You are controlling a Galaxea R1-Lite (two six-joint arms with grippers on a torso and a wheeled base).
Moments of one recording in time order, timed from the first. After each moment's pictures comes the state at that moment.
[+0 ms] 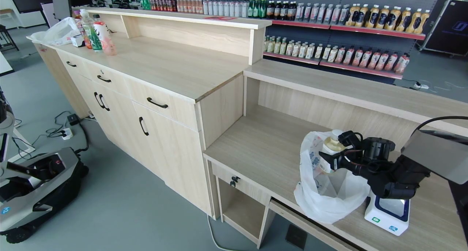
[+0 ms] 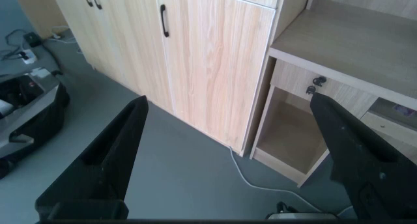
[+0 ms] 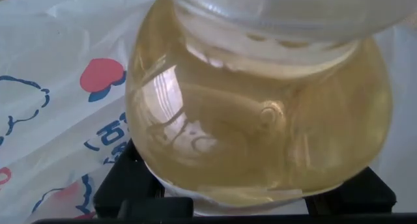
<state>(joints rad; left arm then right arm) 0.00 0.00 0.00 0.00 0.00 0.00 -0.08 2.50 -1.07 -1.16 0.35 -0.27</state>
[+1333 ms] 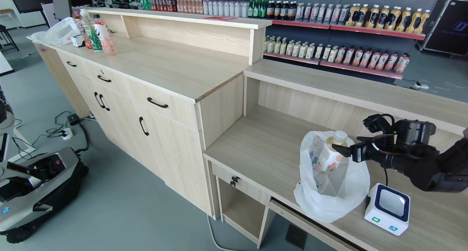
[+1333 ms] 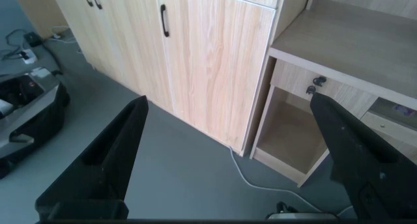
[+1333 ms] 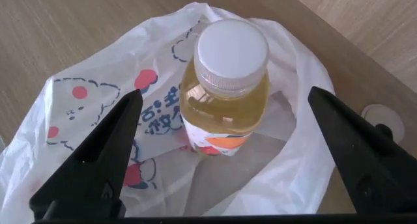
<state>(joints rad) 0.00 0.00 0.00 0.00 0.00 0.00 -0.12 2.08 -0.83 -0.94 0.35 -0.26</state>
